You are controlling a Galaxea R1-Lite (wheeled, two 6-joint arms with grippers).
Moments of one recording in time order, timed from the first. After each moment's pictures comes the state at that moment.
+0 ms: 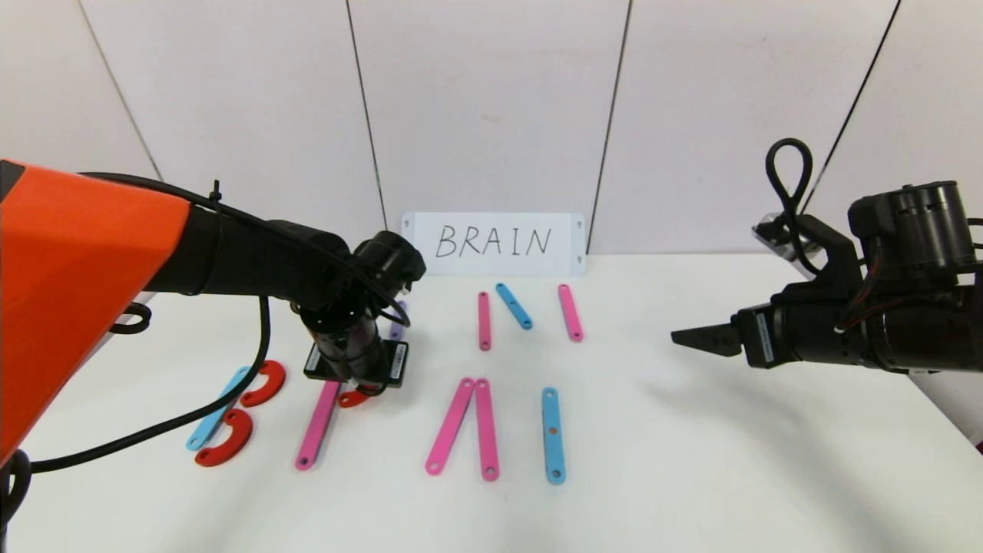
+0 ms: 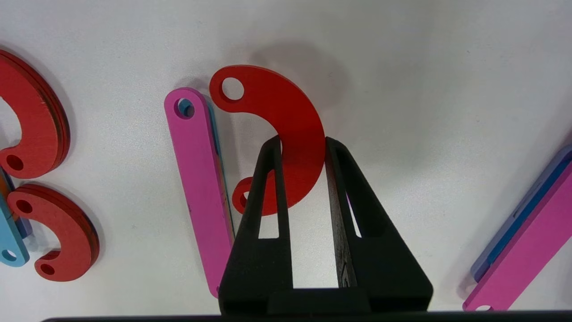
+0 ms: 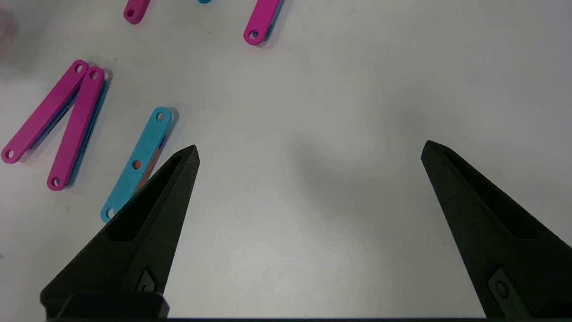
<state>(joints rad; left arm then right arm) -0.47 2.08 -1.50 0.61 0.25 -0.38 0.20 1.60 -0.90 -0.05 0.24 -0.02</state>
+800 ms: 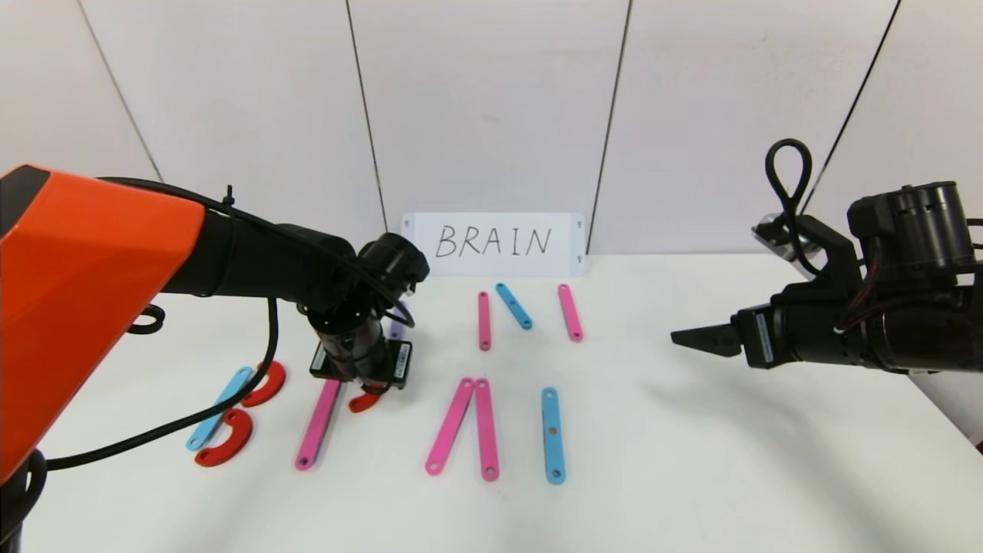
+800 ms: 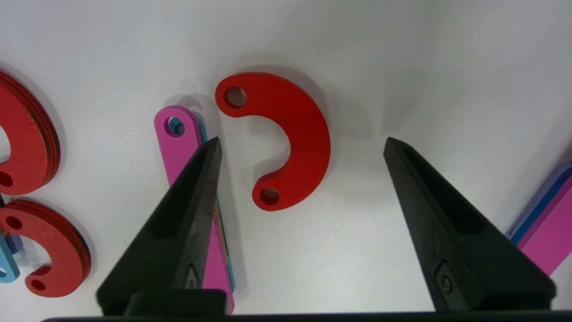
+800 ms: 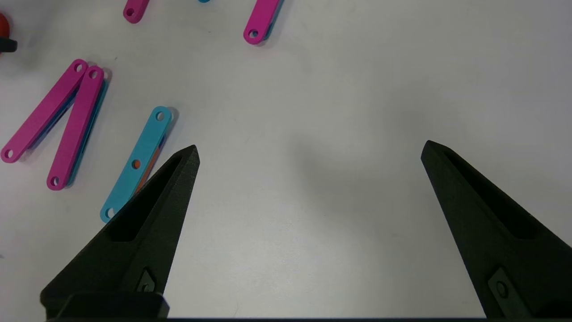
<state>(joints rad) -0.47 2.10 -1.51 0.59 0.25 -0.37 0.20 1.60 -0.90 -0.05 0.24 -0.02</state>
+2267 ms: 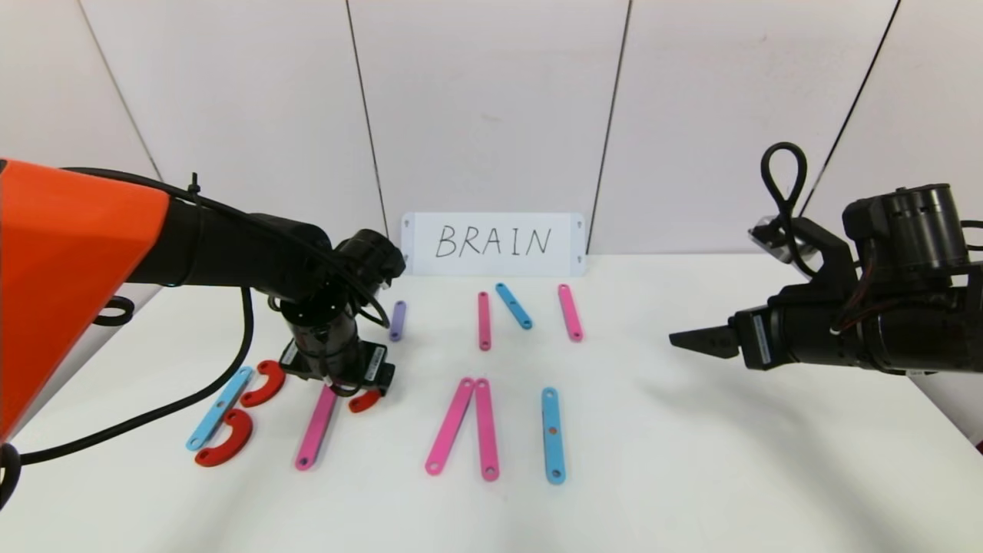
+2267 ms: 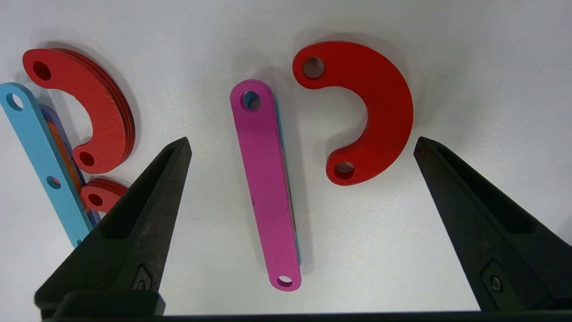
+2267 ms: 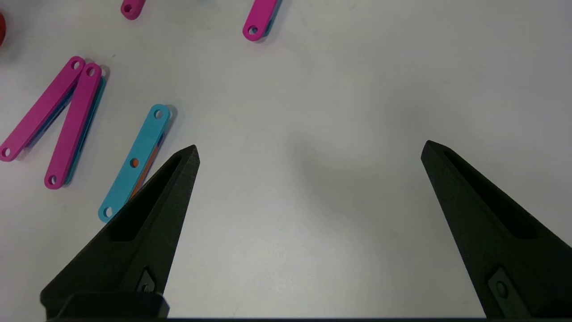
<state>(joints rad) -0.41 2.07 -1.50 0.67 0.27 -0.26 0.20 1.61 -0.90 -0.05 0.24 -0.02</state>
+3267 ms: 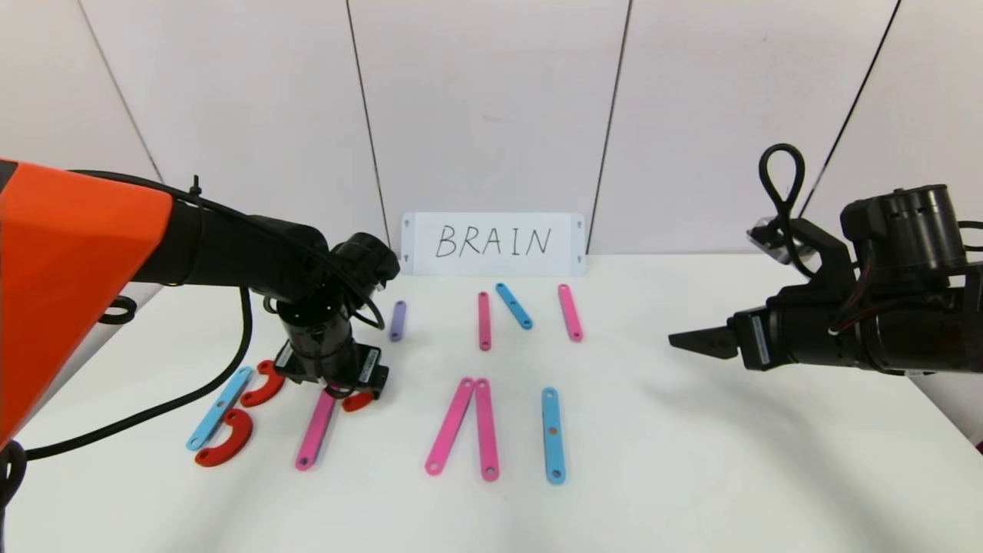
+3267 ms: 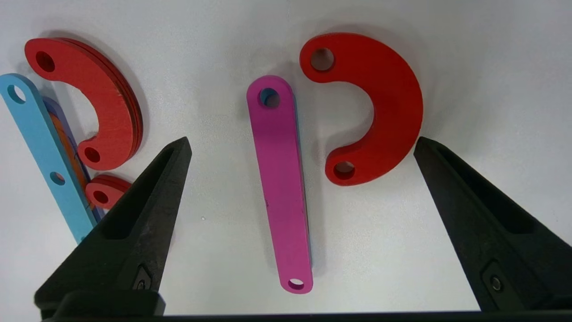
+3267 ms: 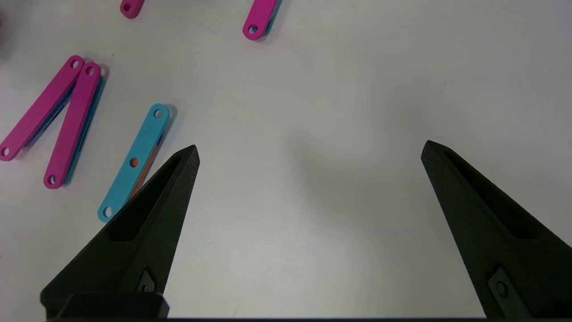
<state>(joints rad) -0.40 2.08 -1.50 0.69 0.27 -0.26 0.20 1.62 -0.90 -0.05 0.24 -0.02</state>
